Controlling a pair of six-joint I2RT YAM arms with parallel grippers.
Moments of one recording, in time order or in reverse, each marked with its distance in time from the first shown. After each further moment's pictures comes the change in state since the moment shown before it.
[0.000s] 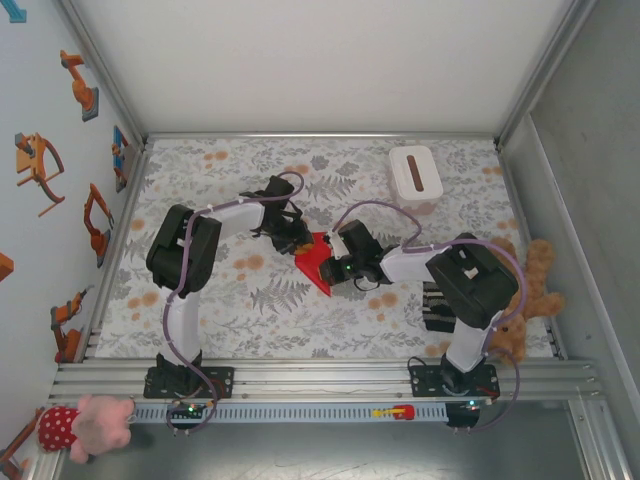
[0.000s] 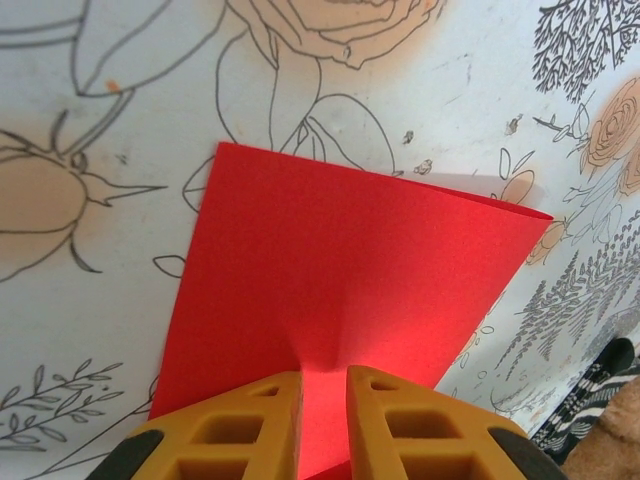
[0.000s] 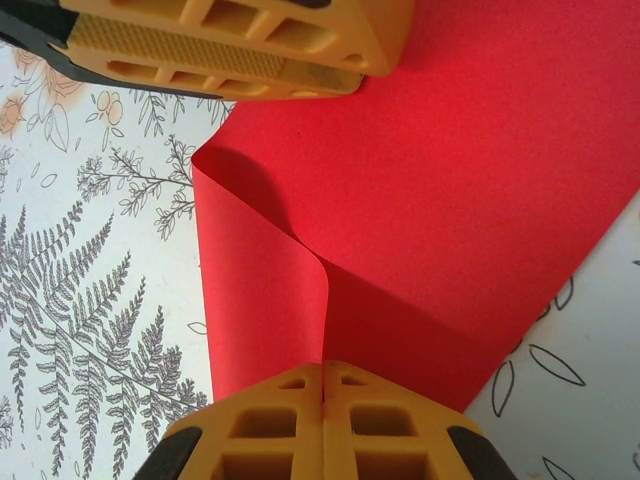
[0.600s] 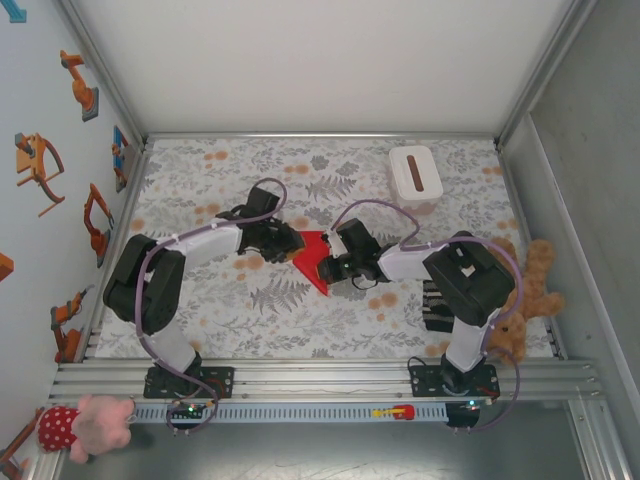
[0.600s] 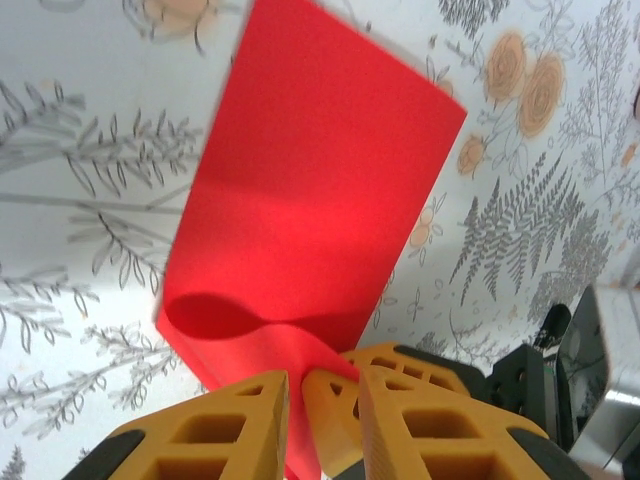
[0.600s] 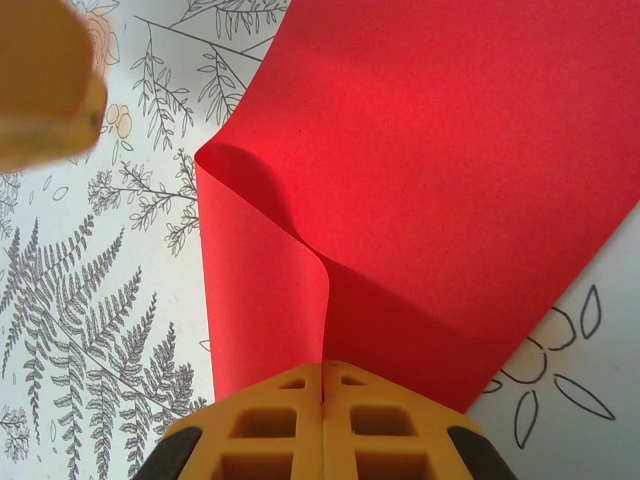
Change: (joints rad) left arm -0.027 -0.350 -0.330 0.182 -0.083 -0.126; right arm -0.001 0.022 0.023 0.000 -0.019 0.024
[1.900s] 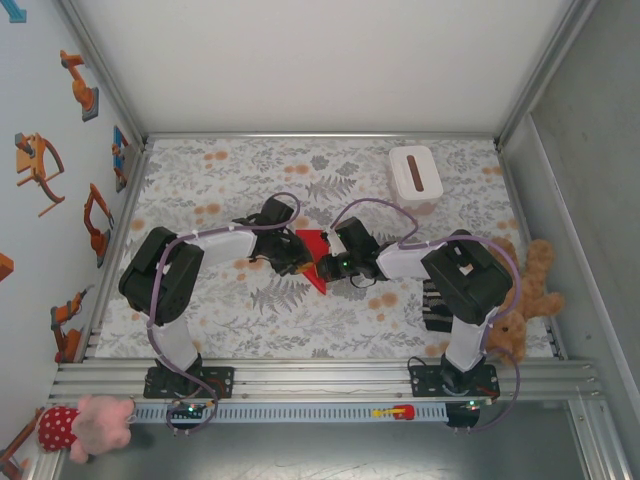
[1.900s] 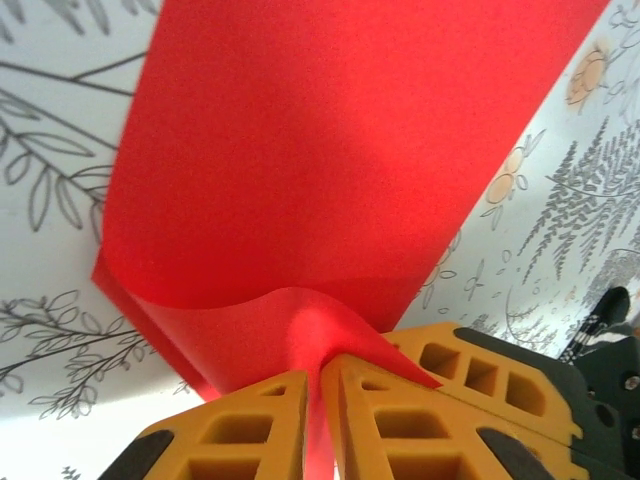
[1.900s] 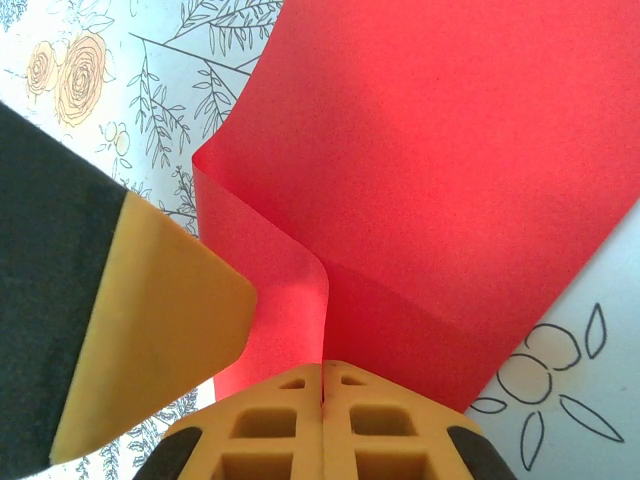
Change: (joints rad) left arm -0.065 0.099 0.005 0.005 0.029 -0.067; right arm -0.001 0.016 0.021 -0.008 0.001 0.029
